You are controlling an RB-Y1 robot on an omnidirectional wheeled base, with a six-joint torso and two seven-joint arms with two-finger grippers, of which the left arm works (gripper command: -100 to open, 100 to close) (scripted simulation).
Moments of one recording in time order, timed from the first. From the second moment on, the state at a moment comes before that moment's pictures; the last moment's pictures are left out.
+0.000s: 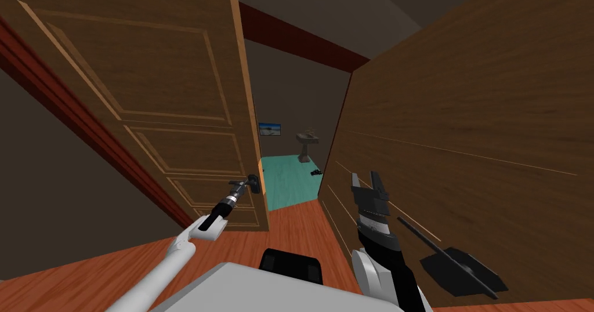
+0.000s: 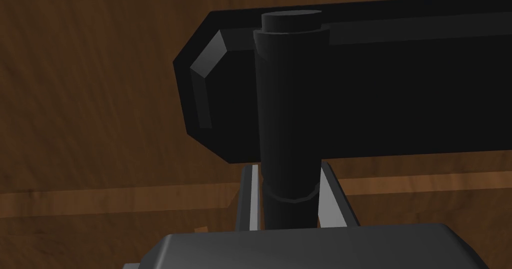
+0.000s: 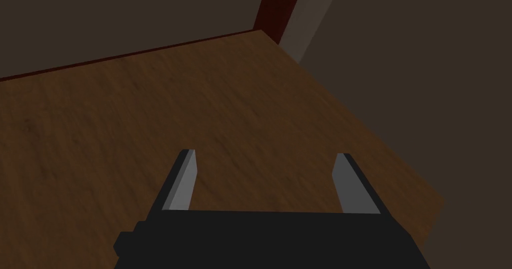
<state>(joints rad) 0.11 0.48 0.05 -1.18 0.12 -0.45 0.39</state>
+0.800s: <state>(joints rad) 0.20 0.58 -0.02 -1.22 0.12 -0.55 0.47</state>
